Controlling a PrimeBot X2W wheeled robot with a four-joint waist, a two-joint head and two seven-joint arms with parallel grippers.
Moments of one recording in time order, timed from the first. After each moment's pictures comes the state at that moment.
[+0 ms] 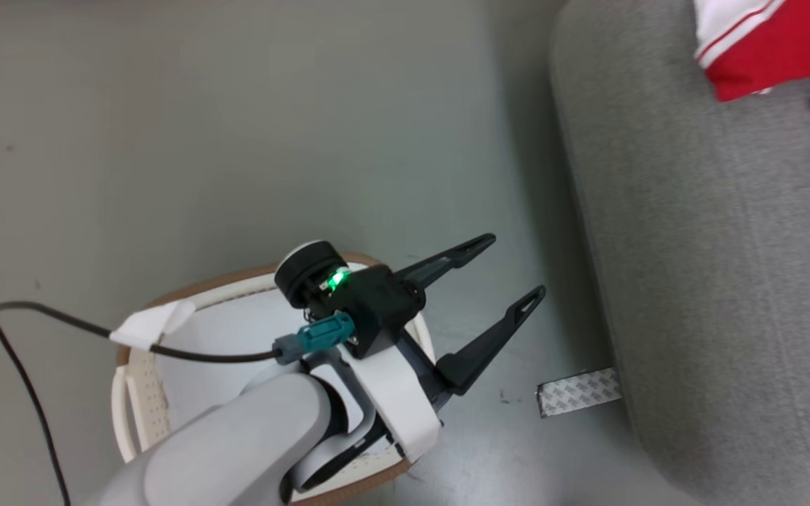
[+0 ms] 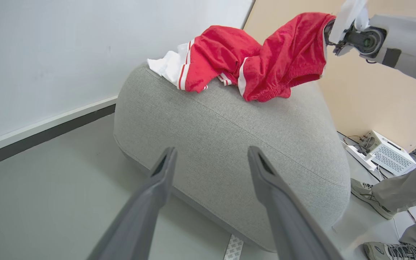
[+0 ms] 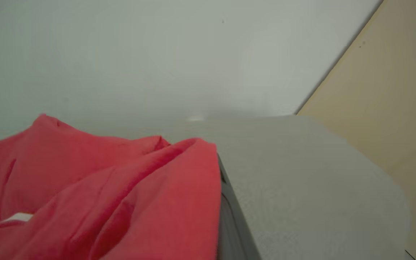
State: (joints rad) left arm -0.77 0.40 -0.96 -0.07 -0.58 -0.02 -0.04; right arm -0.71 -0.60 -0.33 0.53 0.40 0.13 -0.02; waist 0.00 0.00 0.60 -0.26
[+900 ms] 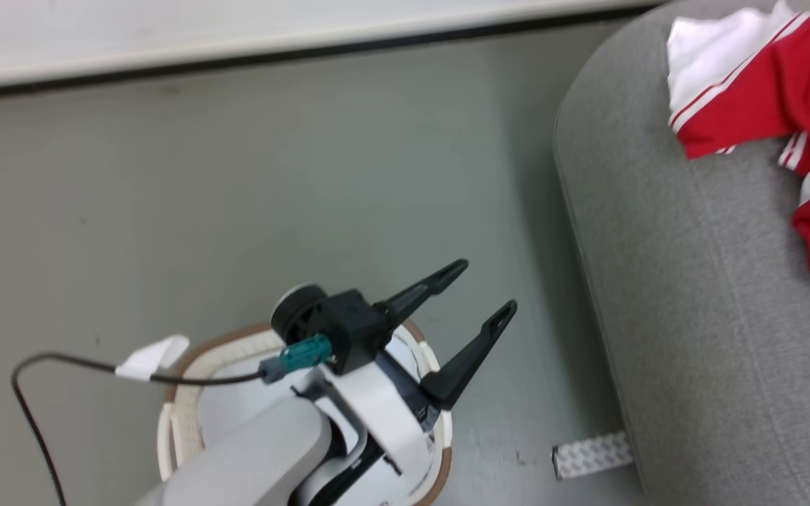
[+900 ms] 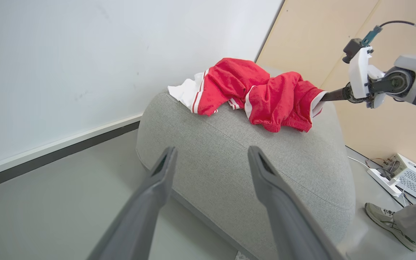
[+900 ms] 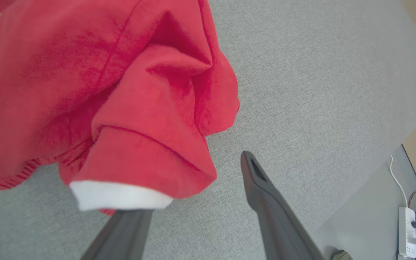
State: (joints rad) left arm -0.70 0.36 -0.95 0.07 -0.63 -0.02 -0.17; right arm -0.56 -0.61 -0.22 0.58 0.39 0.13 0.59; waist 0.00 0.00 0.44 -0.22
